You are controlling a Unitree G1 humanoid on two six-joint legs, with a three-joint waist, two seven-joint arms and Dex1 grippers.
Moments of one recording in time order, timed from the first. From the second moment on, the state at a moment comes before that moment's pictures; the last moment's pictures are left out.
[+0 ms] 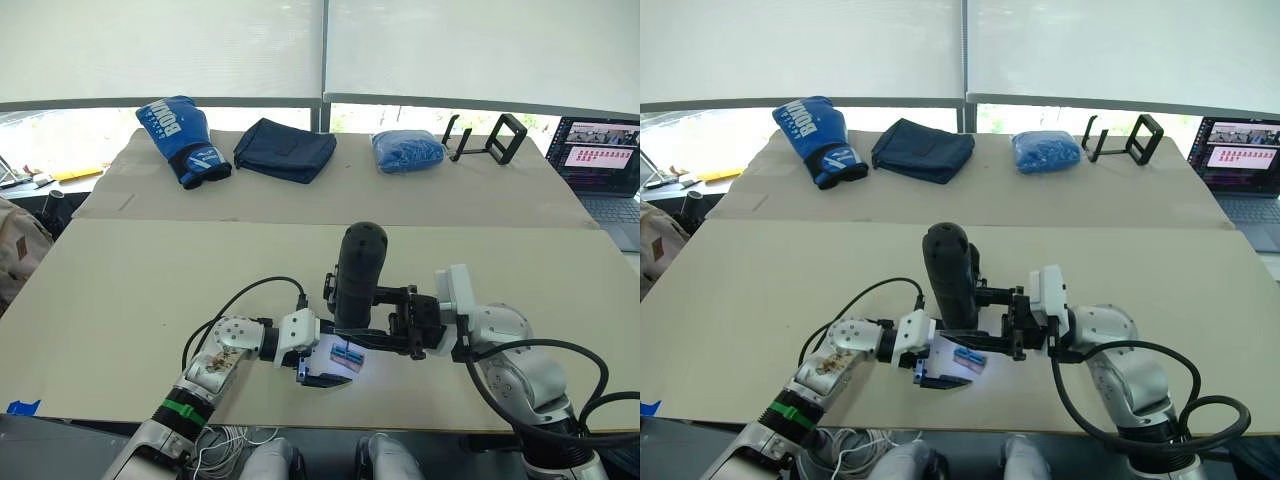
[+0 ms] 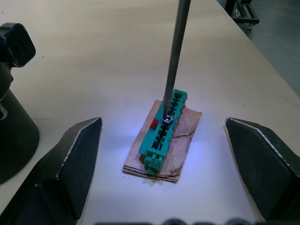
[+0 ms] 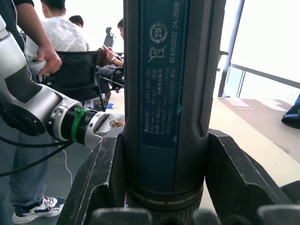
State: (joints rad) left arm -0.35 0.39 -0.37 0.19 -0.14 -0.05 -1.20; right arm -0.23 -0.47 0.09 -0.39 0.57 0.20 1.13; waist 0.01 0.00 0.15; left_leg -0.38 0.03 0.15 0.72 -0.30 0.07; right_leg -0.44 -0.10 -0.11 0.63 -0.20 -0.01
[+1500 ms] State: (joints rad) left arm -0.34 0.39 -0.37 0.18 -0.14 -0.04 -1.20; right arm -0.22 -0.47 0.08 -0.39 0.57 0.18 1.14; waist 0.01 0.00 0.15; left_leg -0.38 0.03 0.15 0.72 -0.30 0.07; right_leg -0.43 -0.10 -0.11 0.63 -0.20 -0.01
